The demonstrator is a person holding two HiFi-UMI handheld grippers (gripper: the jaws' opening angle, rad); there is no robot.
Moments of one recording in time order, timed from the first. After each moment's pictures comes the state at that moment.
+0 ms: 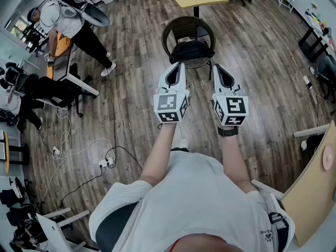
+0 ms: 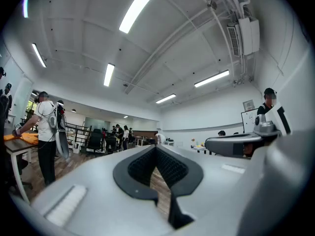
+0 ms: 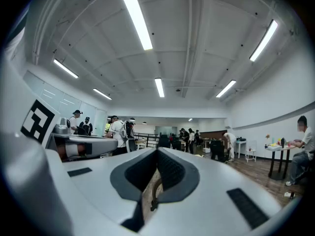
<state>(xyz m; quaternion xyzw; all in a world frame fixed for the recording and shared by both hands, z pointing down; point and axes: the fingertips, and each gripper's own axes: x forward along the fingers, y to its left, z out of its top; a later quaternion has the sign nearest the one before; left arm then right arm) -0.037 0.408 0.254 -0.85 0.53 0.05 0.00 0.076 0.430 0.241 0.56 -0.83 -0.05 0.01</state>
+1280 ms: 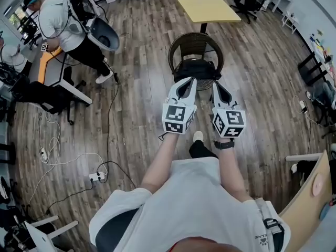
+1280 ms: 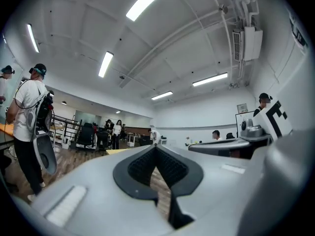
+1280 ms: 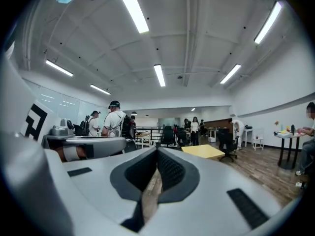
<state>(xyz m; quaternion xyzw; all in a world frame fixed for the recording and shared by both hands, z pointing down) -0.098 0.266 0.291 -0.88 0.48 0.04 -0.02 -0.021 0.277 0.290 0.54 -0.84 0.01 0.03</state>
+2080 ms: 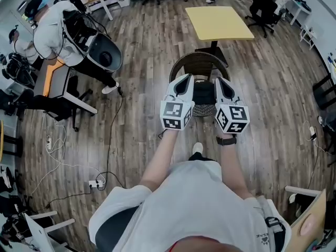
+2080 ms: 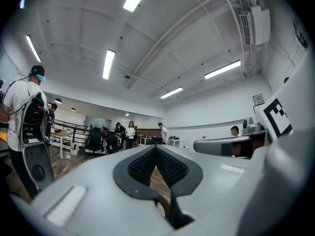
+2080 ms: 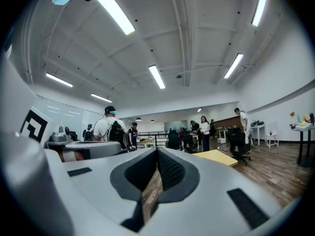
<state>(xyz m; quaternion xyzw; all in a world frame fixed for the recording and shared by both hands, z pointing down) -0.046 0.039 0.273 -0.84 0.54 0.03 0.00 0.050 0.038 0.267 0.50 -0.87 0.02 -0.01</state>
